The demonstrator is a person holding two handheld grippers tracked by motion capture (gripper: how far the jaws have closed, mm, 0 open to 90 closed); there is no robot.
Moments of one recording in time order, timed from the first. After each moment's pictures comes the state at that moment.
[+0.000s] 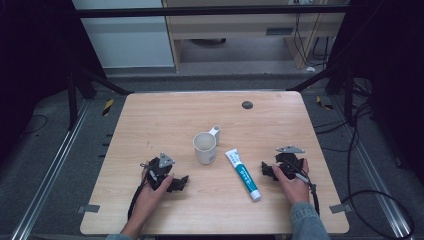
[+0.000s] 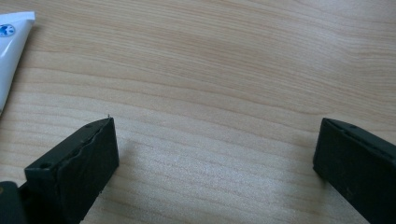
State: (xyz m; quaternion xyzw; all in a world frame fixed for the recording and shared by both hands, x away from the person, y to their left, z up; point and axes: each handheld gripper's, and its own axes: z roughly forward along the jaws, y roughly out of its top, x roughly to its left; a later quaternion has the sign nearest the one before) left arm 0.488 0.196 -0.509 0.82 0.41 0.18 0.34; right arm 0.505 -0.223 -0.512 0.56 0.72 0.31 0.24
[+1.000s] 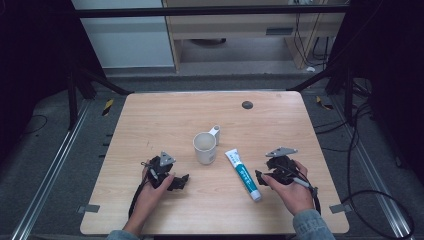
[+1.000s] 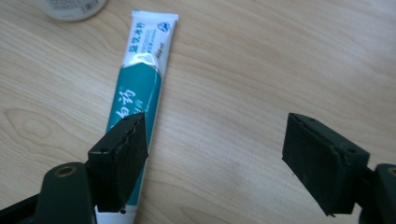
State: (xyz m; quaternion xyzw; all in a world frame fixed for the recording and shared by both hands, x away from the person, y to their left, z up) left arm 0.493 0.194 -0.509 0.82 0.41 0.18 0.34; right arm 0.459 -0.182 -0.437 0.49 0.80 0.28 0.20
